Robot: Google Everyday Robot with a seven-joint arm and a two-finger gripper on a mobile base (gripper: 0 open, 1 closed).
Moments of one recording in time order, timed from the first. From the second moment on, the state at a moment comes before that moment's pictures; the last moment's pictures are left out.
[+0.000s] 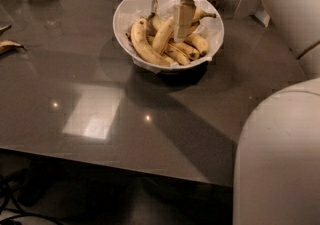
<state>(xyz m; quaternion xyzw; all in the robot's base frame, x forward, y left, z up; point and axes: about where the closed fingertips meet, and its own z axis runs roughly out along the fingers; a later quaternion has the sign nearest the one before) 0.708 -0.028 0.943 -0.78 0.57 -0.04 0.25</state>
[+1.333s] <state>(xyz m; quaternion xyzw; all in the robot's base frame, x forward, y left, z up) 0.730 -0.040 0.905 -0.77 0.59 -0.04 0.21</state>
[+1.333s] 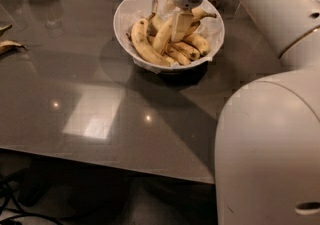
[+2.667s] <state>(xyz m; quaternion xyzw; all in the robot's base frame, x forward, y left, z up) 0.672 -0.108 0.940 -0.76 0.62 -0.03 0.19</state>
